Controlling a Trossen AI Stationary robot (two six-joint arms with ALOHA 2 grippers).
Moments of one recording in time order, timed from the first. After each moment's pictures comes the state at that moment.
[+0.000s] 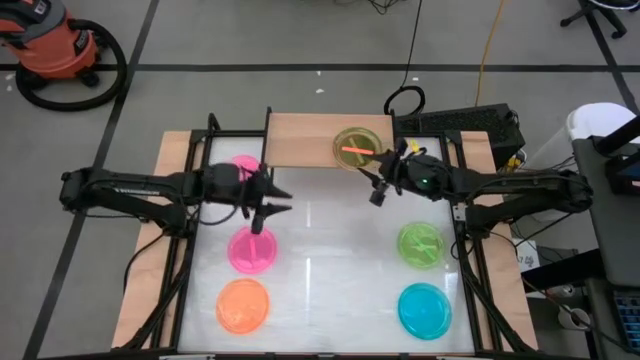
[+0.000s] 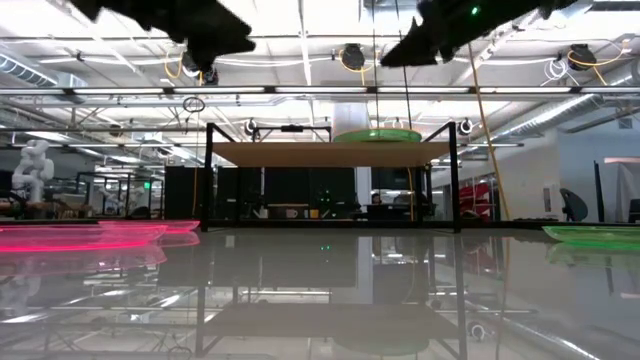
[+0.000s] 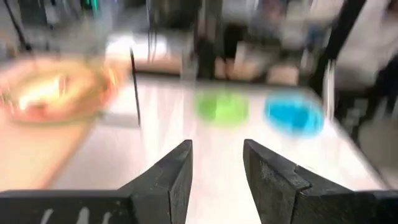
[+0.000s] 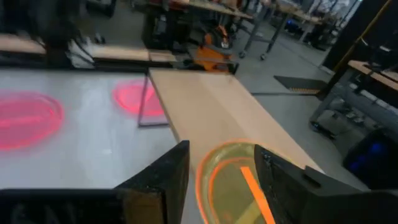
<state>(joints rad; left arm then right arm) 0.06 1.02 0.71 0.01 0.10 -0.05 -0.12 1.09 0.75 0.05 0.39 -0.17</state>
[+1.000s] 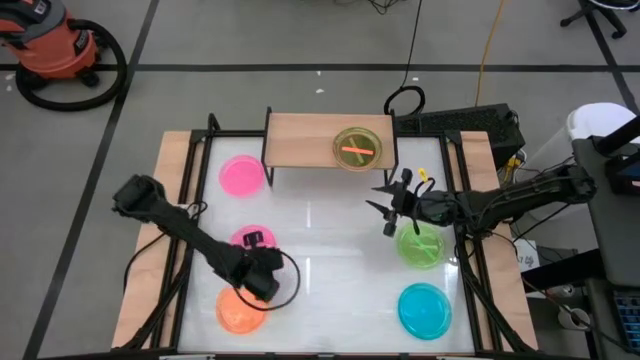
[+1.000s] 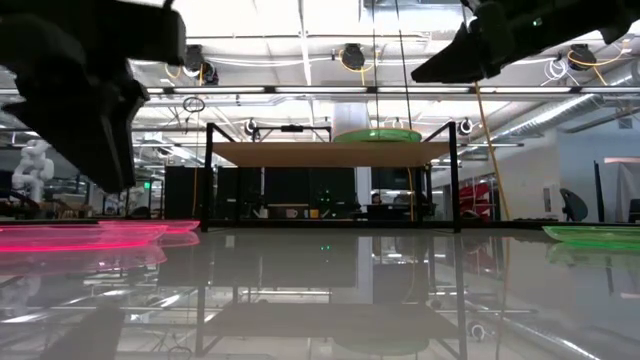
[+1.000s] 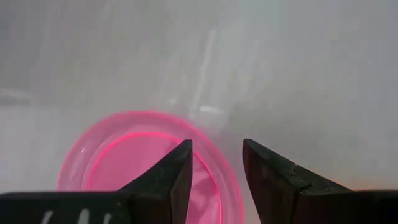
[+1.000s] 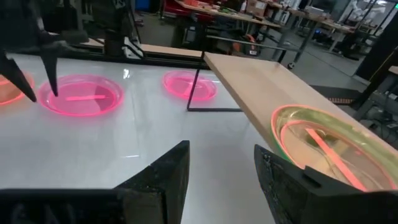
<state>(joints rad) -0.56 1.67 1.05 -0.80 -0.36 -0.75 0.15 0.97 0.47 0.22 0.53 -0.09</state>
